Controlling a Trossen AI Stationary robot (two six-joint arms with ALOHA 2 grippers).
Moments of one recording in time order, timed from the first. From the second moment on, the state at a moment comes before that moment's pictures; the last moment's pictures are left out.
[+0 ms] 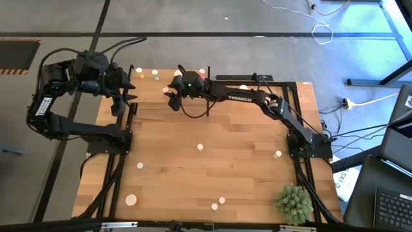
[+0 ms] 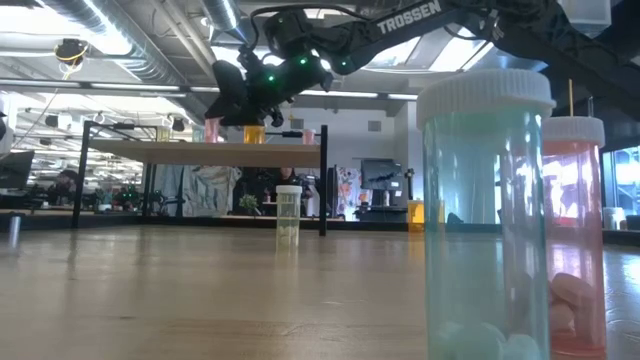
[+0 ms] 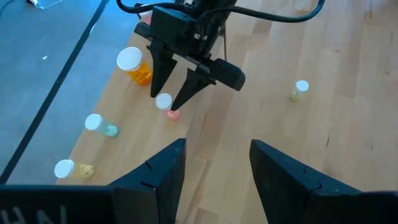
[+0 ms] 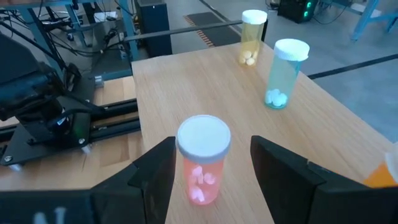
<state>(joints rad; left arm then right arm) 0.46 1.02 1.79 -1.49 -0.04 0.17 -0.29 2.37 2.11 -0.09 -0.01 0.05</state>
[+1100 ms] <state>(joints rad) 0.46 1.02 1.79 -1.49 -0.04 0.17 -0.29 2.37 2.11 -0.09 -0.03 0.05</state>
